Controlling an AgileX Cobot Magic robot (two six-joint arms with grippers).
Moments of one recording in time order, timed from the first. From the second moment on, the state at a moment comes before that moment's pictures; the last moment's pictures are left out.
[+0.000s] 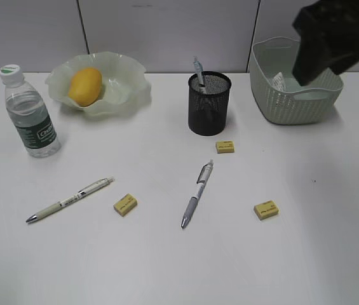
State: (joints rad) left arm -0.25 0.44 -0.53 -0.04 1.07 -0.03; right arm 0.43 1.58 -1.50 0.05 1.21 -0.04
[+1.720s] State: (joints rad) left arm -0.25 0.78 -0.67 -0.01 0.86 0.09; right arm 0.43 0.28 -0.51 0.00 1.06 -0.03
